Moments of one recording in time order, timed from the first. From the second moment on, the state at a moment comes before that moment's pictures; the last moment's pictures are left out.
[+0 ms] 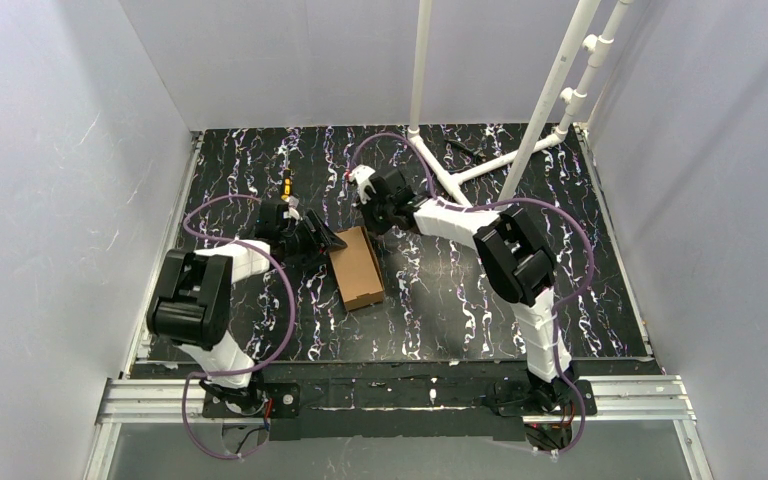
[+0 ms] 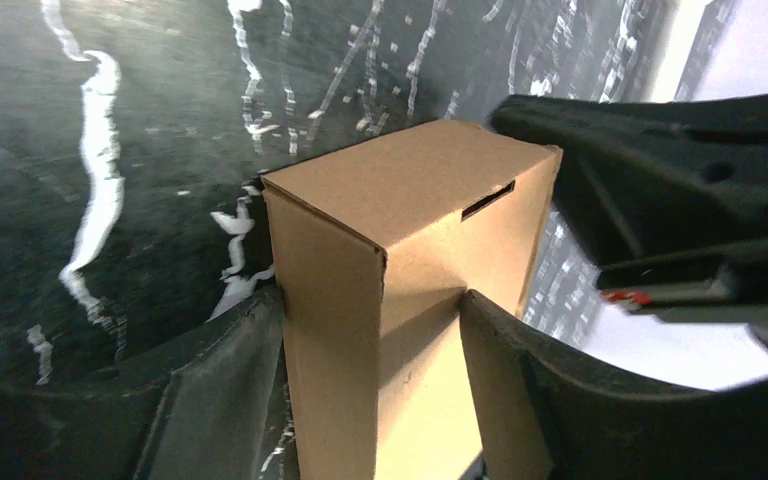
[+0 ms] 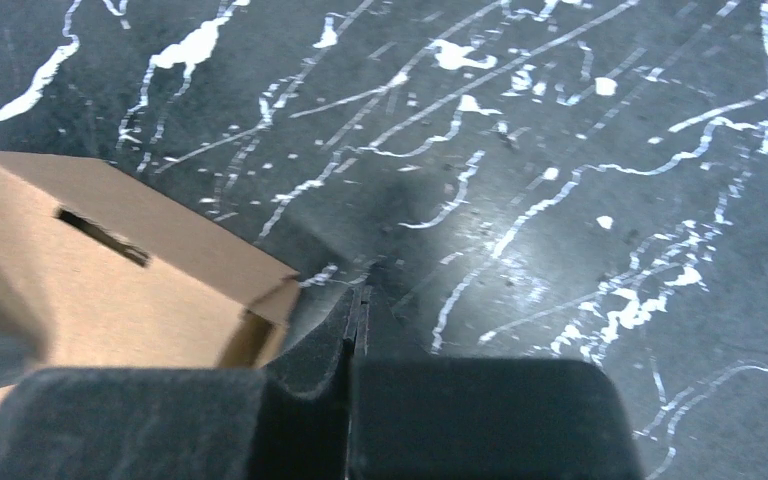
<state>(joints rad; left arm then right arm) -0.18 1.60 0.73 0.05 0.46 -0.79 0.73 2.15 1.56 -0.15 -0.15 -0.03</state>
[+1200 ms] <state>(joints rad) -0.18 1.01 0.32 0.09 0.48 -0.90 0.76 1.76 1.08 -0.17 -0.18 -0.12</state>
